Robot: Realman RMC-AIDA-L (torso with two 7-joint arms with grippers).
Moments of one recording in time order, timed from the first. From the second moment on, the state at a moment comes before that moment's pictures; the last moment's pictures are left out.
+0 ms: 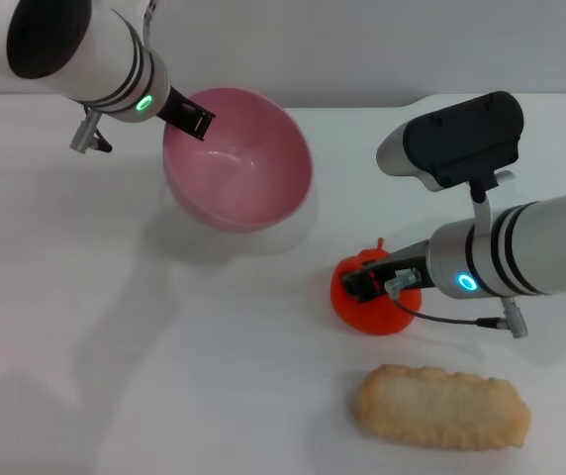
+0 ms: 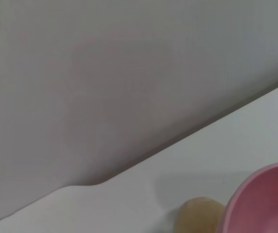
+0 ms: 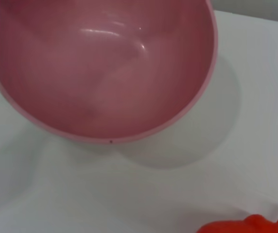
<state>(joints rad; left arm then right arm) -0.79 -2.06 1.67 1.23 -0.17 -1.12 -0.05 0.43 2.07 -1.94 -1.36 0.51 0.96 0.06</state>
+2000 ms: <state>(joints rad) -0.81 -2.07 1.68 1.19 -0.54 -1.04 0.14 0.32 2.08 -1.85 -1.79 0.42 0.96 -0.05</state>
